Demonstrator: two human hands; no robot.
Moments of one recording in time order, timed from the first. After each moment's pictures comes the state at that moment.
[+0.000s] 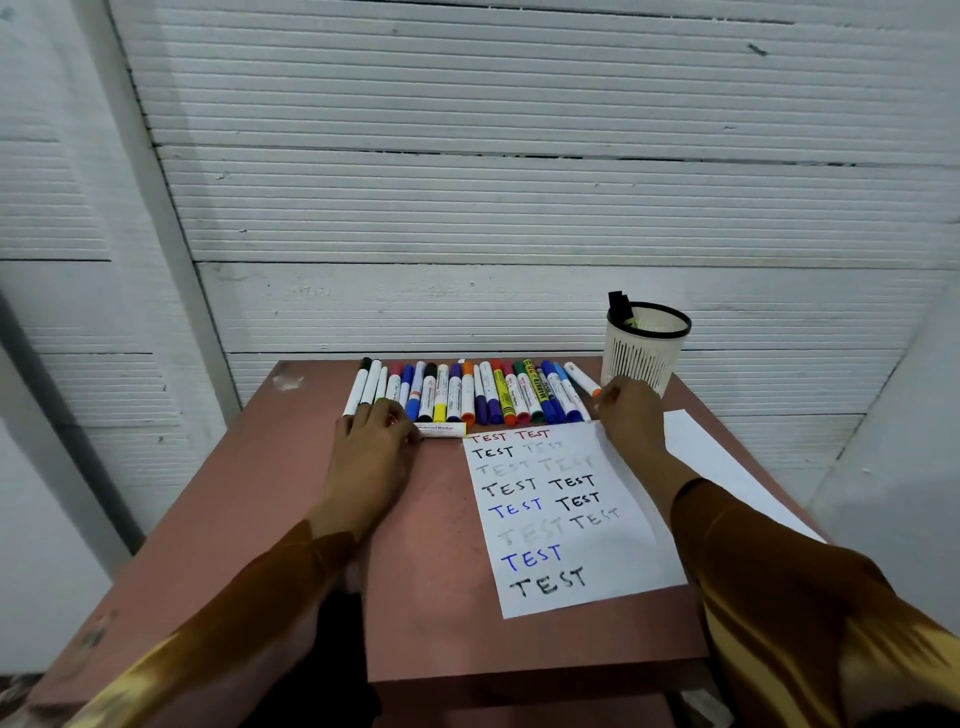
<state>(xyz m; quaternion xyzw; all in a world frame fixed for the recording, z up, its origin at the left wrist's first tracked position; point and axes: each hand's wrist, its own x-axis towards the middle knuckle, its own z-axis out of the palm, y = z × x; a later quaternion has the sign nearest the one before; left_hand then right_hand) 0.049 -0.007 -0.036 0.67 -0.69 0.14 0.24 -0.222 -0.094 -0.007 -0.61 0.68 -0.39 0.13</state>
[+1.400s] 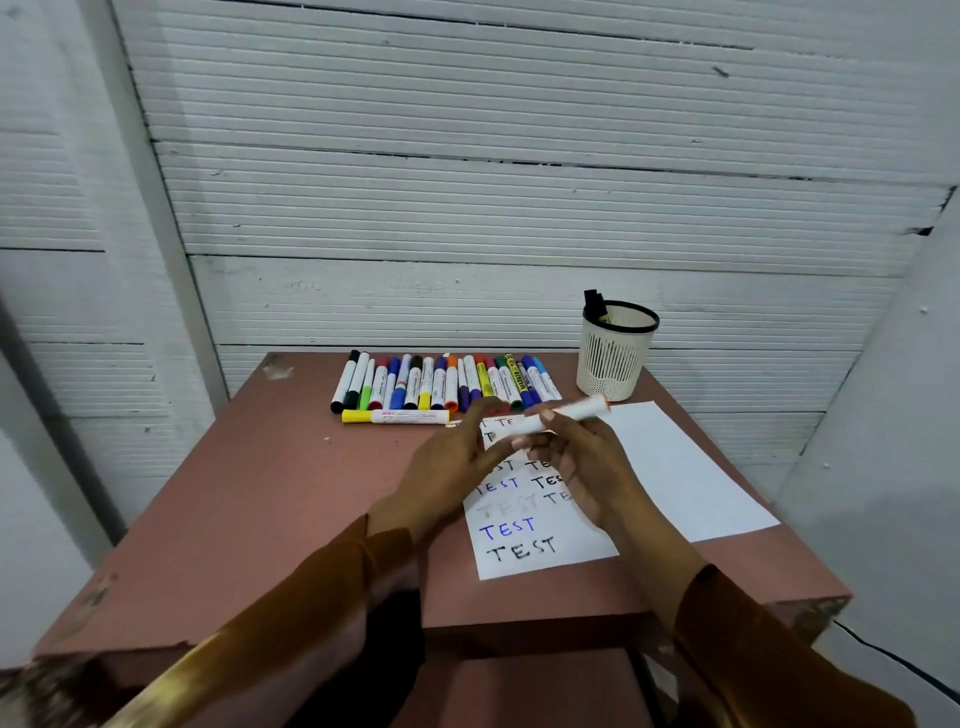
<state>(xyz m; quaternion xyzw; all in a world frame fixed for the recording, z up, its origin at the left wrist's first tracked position) -0.042 0.028 -0.014 0.54 -0.75 -0.14 0.36 -0.204 0.019 0.004 -0.46 0.32 -0.55 0.62</state>
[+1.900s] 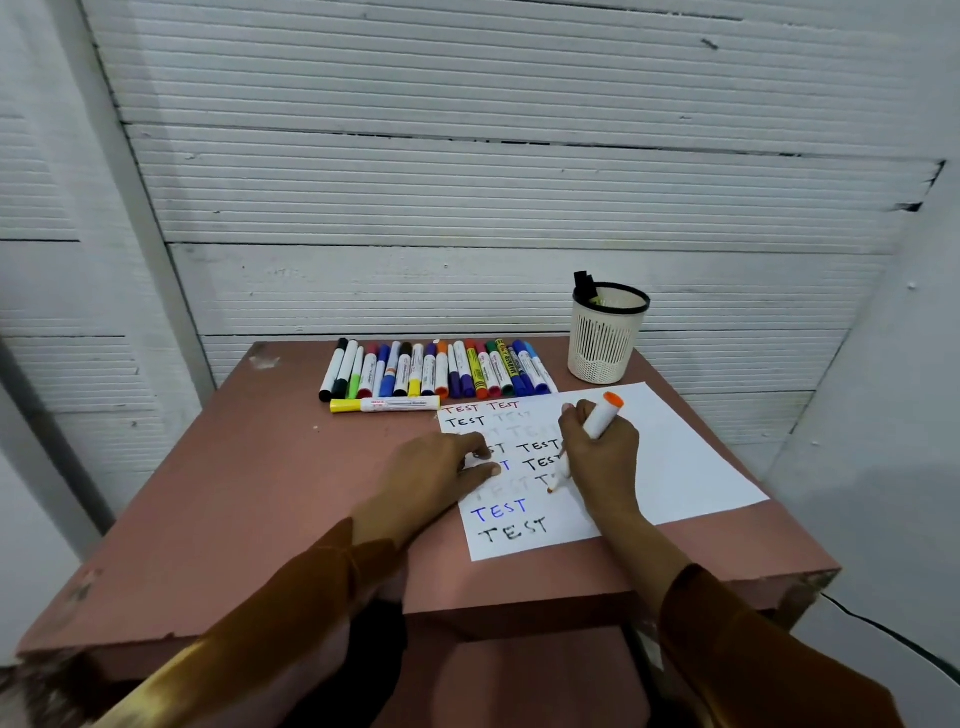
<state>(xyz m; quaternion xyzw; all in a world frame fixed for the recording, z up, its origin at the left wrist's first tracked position) -0.031 0.029 -0.031 0.58 -0.78 -0.04 0.23 -0.207 0.028 -0.014 -0.53 0.53 -0.61 0.26</state>
